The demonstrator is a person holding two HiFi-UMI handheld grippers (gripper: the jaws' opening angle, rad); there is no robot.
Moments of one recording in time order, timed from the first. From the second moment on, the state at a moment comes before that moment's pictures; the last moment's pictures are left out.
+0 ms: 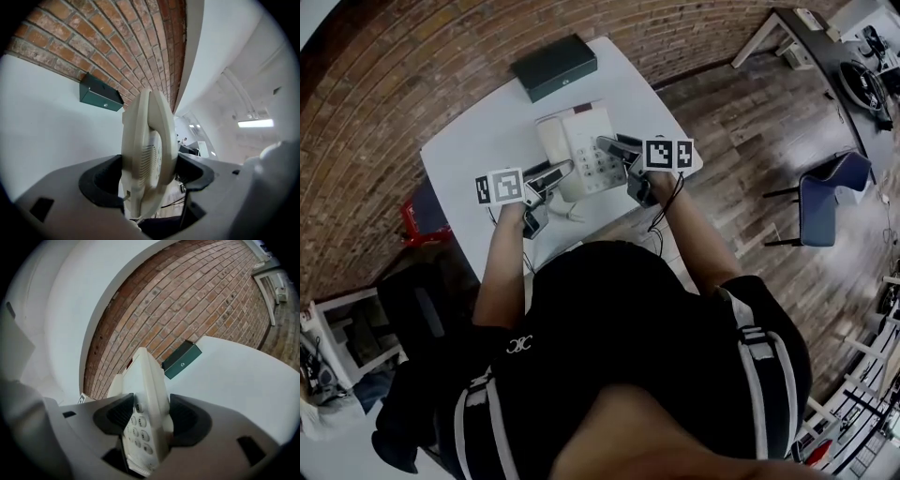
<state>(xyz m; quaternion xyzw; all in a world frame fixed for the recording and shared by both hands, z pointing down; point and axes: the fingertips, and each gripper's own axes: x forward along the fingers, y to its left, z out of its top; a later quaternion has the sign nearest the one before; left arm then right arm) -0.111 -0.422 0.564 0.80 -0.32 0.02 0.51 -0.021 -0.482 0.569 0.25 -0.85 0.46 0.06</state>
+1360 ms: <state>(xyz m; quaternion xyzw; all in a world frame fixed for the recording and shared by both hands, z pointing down) -0.101 -0.452 0.704 0.71 -0.30 0.04 0.63 -0.008 -0.507 0.716 0.27 -0.77 0.56 0.12</state>
